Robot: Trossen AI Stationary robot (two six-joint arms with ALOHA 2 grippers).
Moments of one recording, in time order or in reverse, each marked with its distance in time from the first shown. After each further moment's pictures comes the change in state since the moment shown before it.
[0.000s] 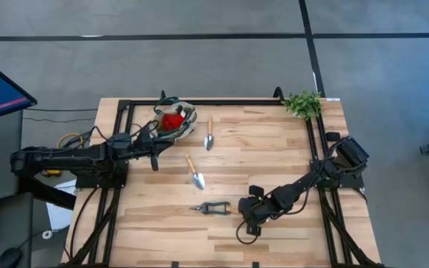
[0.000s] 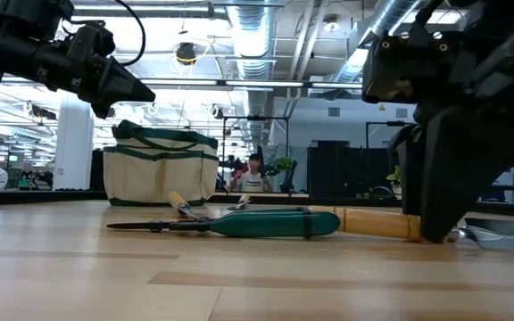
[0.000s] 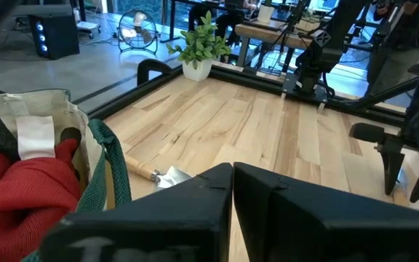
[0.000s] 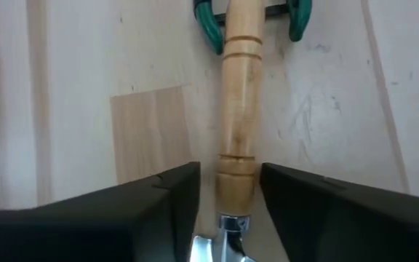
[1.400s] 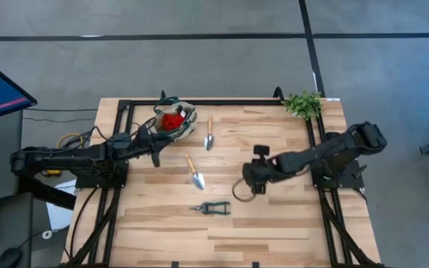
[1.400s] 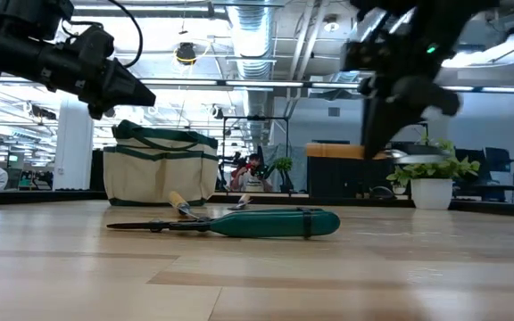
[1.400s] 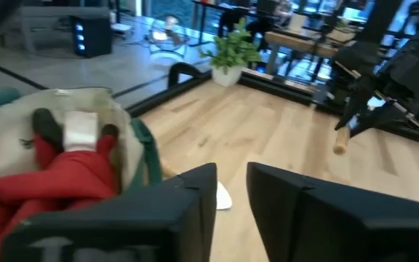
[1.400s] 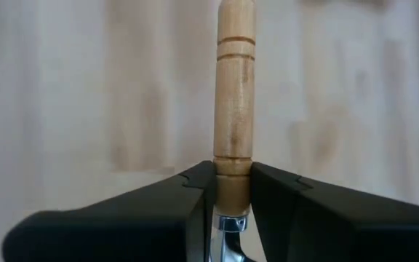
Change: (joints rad) left arm 0.000 0.000 0.000 0.000 -0.114 -0.039; right arm -0.306 -0.279 0.004 -0.379 0.256 -0.502
